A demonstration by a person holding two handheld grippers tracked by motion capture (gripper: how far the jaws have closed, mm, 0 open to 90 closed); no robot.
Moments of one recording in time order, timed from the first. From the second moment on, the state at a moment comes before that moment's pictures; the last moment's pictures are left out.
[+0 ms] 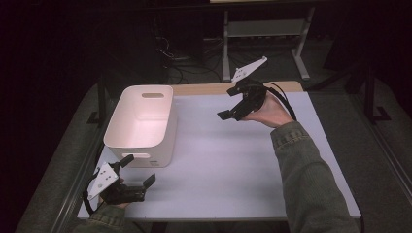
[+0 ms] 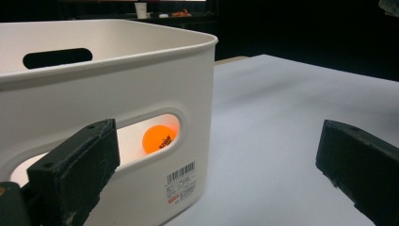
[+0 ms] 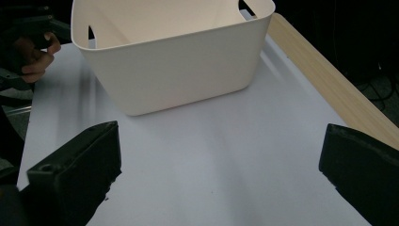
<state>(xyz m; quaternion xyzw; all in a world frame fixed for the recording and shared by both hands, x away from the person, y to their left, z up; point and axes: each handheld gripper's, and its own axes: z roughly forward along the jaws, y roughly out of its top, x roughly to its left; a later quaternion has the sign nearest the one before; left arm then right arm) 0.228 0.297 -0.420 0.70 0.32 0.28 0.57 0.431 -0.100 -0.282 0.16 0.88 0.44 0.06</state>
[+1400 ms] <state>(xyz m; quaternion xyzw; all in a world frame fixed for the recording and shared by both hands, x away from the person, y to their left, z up) 0.226 0.299 -0.418 0.70 0.33 0.28 0.57 0.395 -0.161 -0.318 0.22 0.86 0.46 0.09</state>
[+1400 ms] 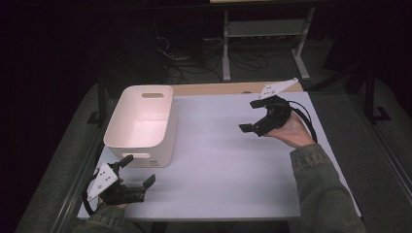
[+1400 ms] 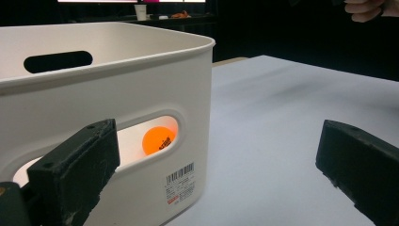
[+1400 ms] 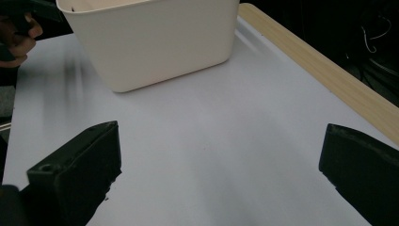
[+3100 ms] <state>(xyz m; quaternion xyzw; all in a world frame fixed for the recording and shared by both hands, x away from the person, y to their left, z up) 0.225 0.300 -0.418 0.70 0.33 0.28 0.58 0.331 -0.231 -0.387 0.33 0.80 0.48 0.15</state>
